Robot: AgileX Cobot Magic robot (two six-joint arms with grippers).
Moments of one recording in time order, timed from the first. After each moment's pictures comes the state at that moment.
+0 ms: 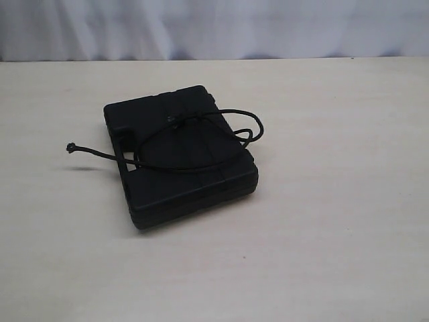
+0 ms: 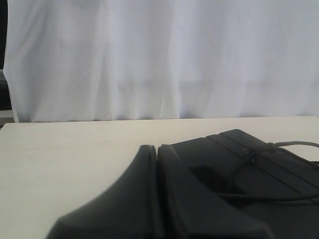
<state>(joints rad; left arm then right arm) -0.16 0.00 0.00 0.02 0.13 -0.08 0.16 0.00 0.00 0.08 0.32 0.17</state>
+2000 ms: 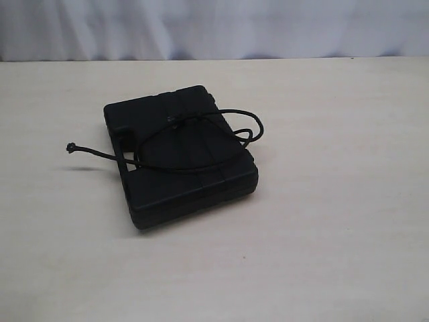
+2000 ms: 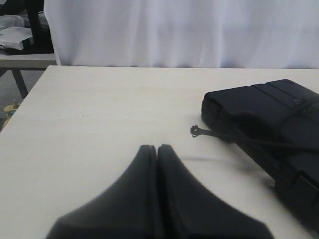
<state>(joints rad) -0.05 0.00 0.00 0.04 0.32 -0.07 0.06 0.00 0.00 0.07 0.34 0.00</state>
